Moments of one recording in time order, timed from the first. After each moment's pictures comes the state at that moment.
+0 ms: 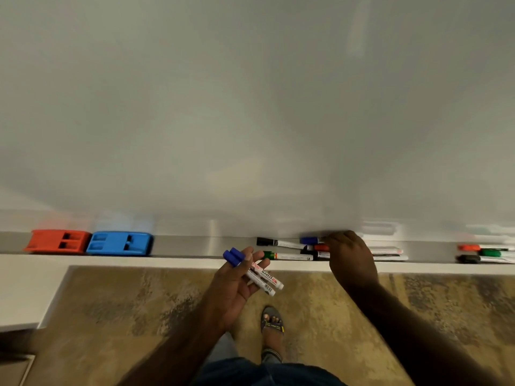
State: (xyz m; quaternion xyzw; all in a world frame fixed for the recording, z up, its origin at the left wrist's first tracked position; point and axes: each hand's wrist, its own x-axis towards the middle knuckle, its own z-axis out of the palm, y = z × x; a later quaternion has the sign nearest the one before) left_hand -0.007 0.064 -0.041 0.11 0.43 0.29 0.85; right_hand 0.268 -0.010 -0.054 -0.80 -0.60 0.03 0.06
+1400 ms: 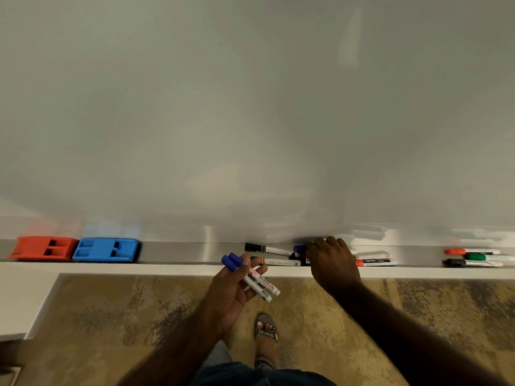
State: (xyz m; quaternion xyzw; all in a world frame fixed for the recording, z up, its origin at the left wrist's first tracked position) left_hand 0.020 0.056 -0.042 0.12 0.45 0.28 0.84; right_hand 0.270 -0.009 -0.062 -0.75 -0.66 -0.02 -0.03
